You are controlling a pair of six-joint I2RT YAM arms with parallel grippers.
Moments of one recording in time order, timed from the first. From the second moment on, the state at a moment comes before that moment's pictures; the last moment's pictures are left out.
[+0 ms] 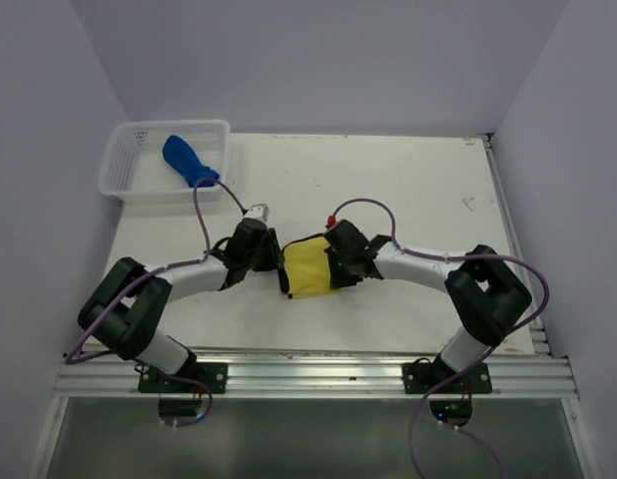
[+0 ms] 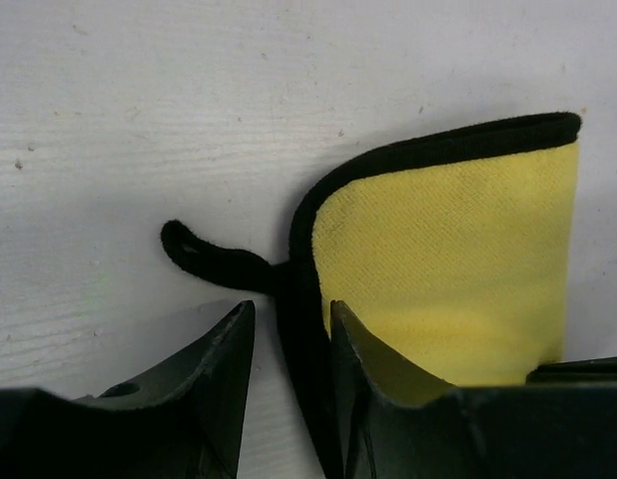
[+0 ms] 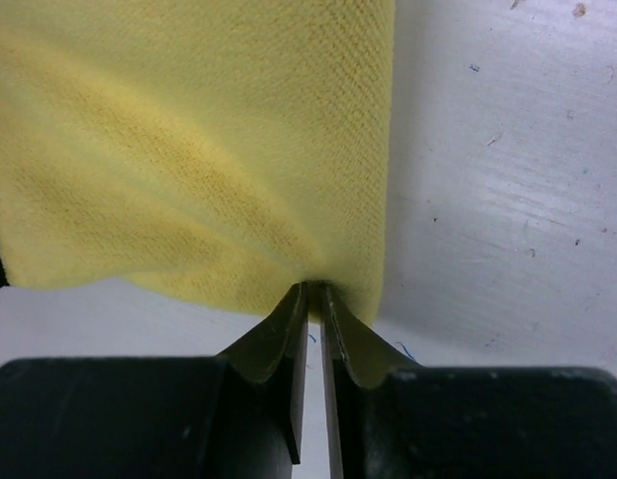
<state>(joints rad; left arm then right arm) -0.56 1.53 0.65 0.11 -0.06 -0.61 0.78 1.65 0.93 -0.37 0.03 0.61</state>
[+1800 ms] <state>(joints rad) -0.75 1.36 0.37 0.31 0.04 -0.70 0.60 1.96 1.30 -0.40 -0.15 0.59</state>
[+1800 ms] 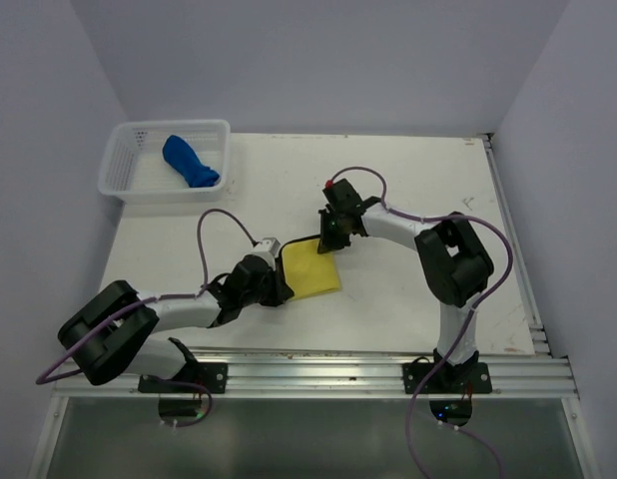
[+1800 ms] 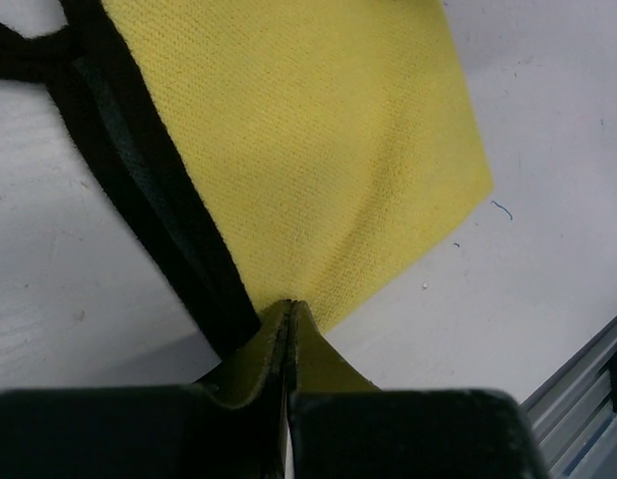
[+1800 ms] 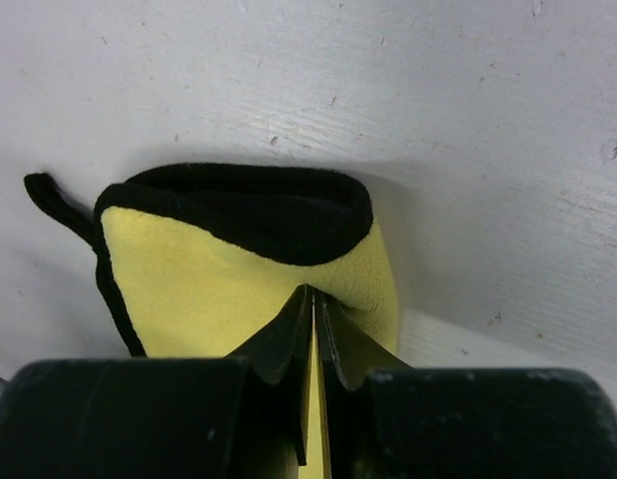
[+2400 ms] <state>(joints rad) -0.79 1.27 0.32 0.25 -0.03 -0.74 0.58 2.01 1.40 -0.44 -0.13 0.56</state>
